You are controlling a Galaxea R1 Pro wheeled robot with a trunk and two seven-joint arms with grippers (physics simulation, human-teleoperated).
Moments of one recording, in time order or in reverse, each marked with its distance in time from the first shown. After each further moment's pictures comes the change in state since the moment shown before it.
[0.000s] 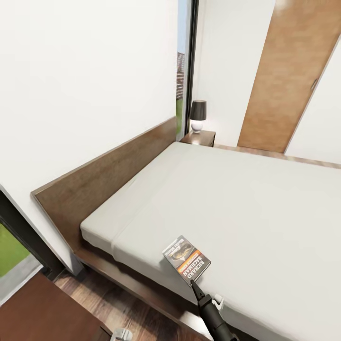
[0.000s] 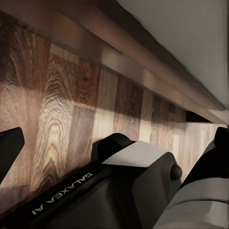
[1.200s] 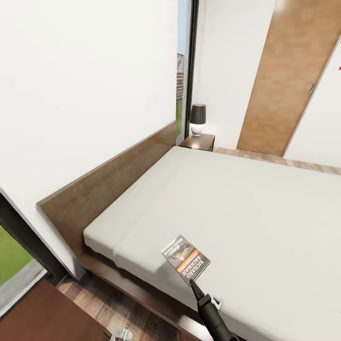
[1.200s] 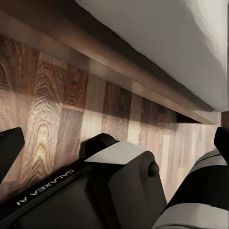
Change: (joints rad) left arm 0.000 0.002 0.001 0.000 0.000 0.001 -0.004; right arm 0.000 0.001 0.009 -0.006 0.002 0.003 0.005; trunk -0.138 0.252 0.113
